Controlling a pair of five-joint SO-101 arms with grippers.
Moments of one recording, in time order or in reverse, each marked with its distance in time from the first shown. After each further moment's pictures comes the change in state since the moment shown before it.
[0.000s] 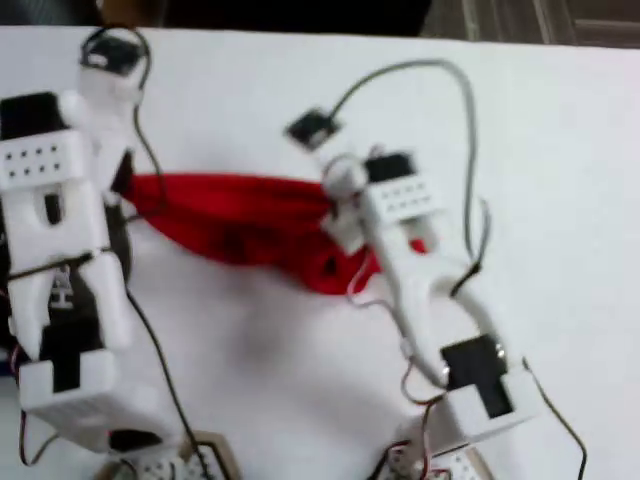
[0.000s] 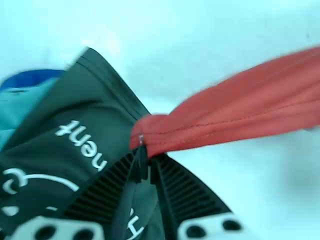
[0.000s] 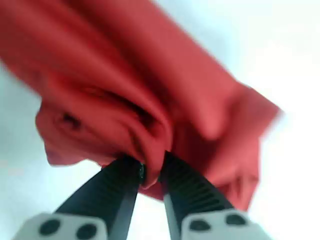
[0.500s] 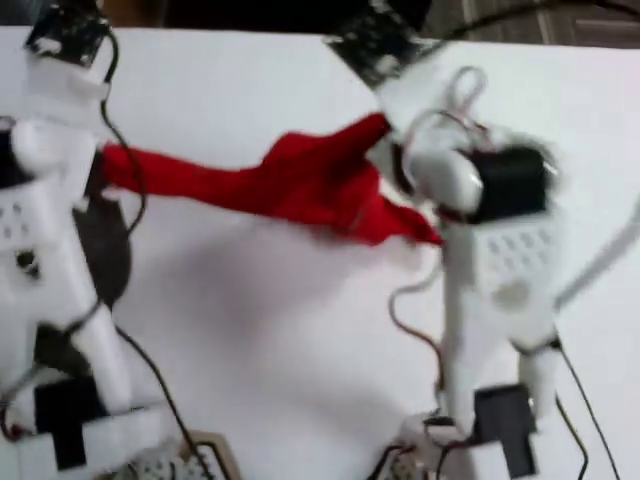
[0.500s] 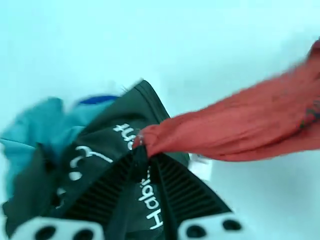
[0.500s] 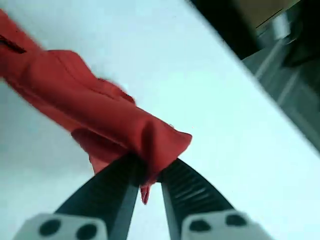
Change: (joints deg) left arm -1.2 -18.9 -1.4 0.4 0.0; right arm 5.4 -14.9 -37.9 18.5 9.1
